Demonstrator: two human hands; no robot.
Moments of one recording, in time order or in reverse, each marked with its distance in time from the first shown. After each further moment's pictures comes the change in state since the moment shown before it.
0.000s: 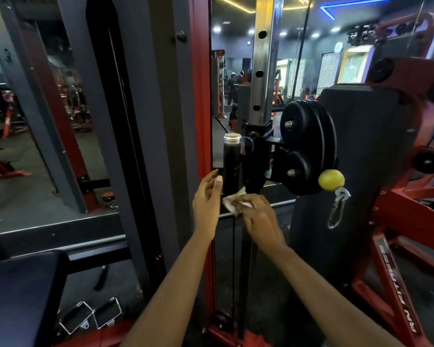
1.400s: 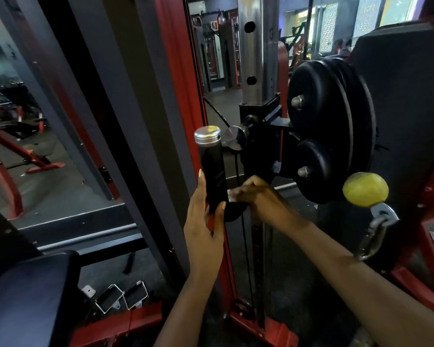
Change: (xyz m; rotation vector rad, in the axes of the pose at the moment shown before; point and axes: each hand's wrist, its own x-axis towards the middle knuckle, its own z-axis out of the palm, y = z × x) left_hand -0.005 -0.029 0.028 0.306 0.048 0.400; right_hand 0.058 0.079 0.028 0.250 -0.439 0.232
